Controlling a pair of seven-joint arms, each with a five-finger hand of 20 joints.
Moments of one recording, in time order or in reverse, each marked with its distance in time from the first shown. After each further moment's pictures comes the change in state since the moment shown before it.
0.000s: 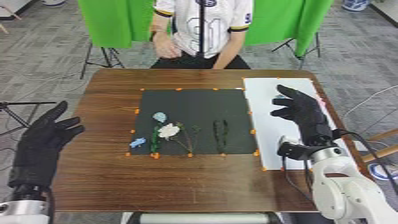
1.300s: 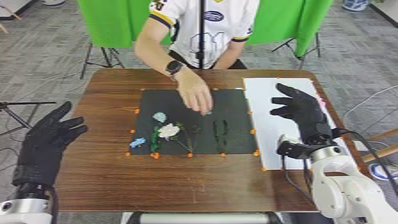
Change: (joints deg) left arm -1.0 0.2 0.9 -0.1 -0.3 0.2 -0.8; right arm 0.6 -0.4 -0.1 0.0 -0.2 -0.6 0.1
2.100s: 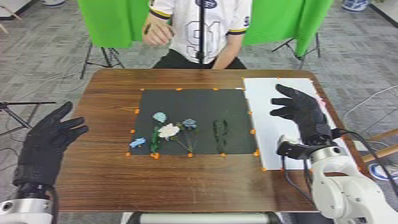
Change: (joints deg) left arm -0.1 0.1 0.1 0.0 0.0 0.0 -0.3; right arm -0.1 0.0 0.0 0.0 -0.5 -0.1 0.3
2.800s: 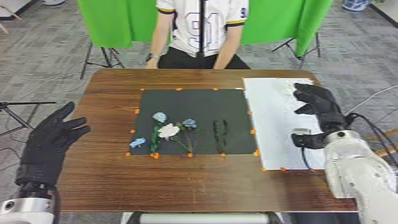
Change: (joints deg) left arm -0.4 0.2 0.5 0.0 0.0 0.1 -0.5; right arm 8.1 8.5 -1.9 5.5 -26.5 3.9 18.8
